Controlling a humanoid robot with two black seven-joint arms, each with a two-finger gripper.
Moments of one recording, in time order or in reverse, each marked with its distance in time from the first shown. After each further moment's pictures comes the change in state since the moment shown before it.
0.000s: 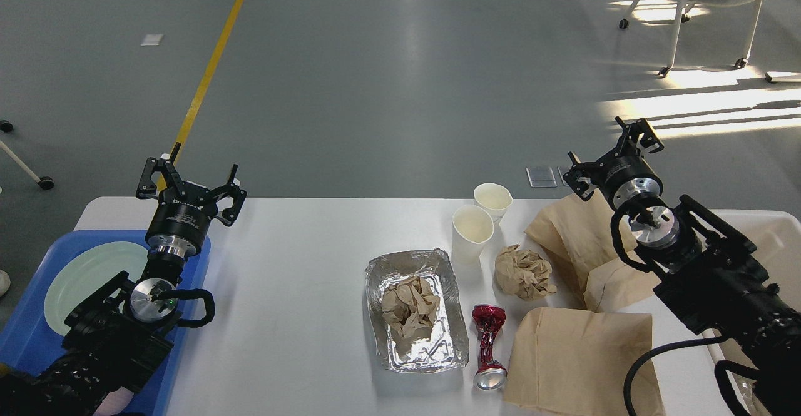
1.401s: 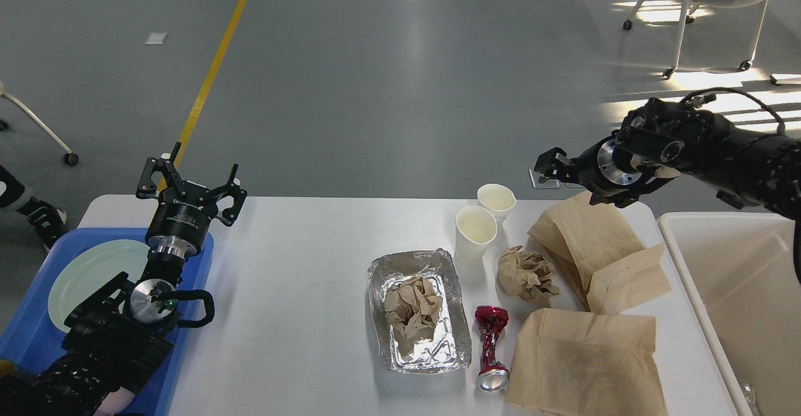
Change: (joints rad) left arm 0.001 0.000 0.000 0.000 0.000 -0.009 0.000; right arm 0.717 0.016 -1.756 0.089 -0.111 0.378 -0.362
